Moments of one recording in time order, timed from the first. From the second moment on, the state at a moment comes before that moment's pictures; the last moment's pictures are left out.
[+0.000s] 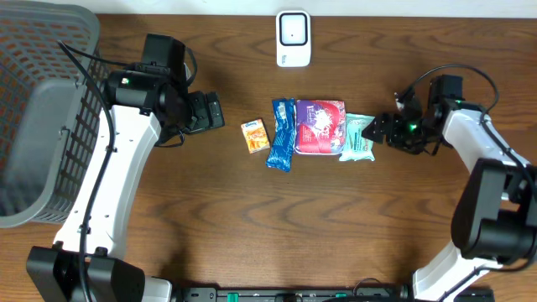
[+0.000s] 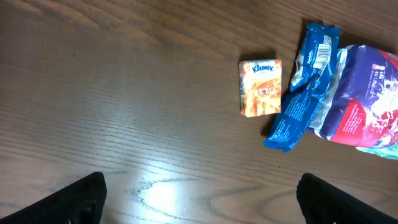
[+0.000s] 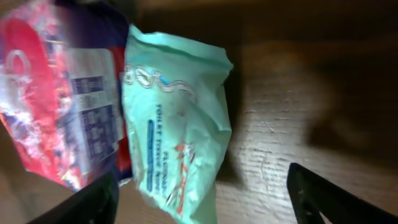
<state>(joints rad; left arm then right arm) -0.16 1.60 1.53 -1.20 0.12 -0.41 -0.15 1.90 1.20 -0.70 -0.54 0.05</state>
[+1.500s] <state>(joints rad) -0.16 1.60 1.53 -1.20 0.12 -0.41 0.06 1.98 1.40 -0.85 0.75 0.39</state>
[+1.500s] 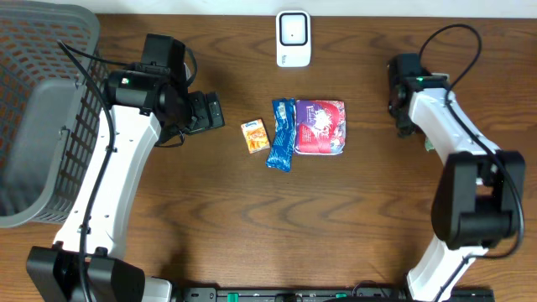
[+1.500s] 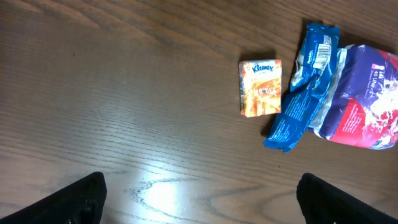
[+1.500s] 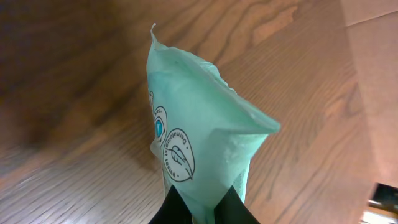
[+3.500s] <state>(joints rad) -0.16 1.60 1.53 -1.20 0.12 -0.41 -0.24 2.04 1.62 -1.12 -0.11 0.18</state>
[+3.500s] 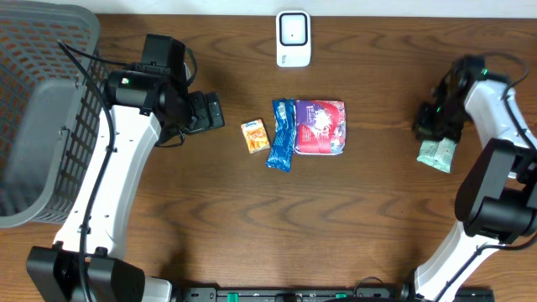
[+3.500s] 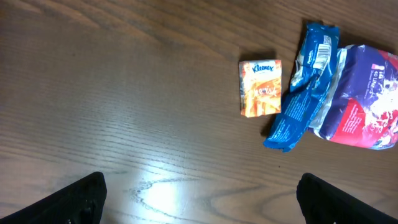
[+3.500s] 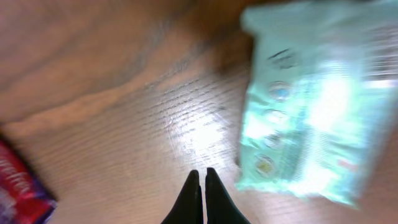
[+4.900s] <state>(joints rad) -0.16 1.60 1.53 -1.20 0.12 -0.41 -0.34 2.04 1.55 -0.91 -0.07 0.11</state>
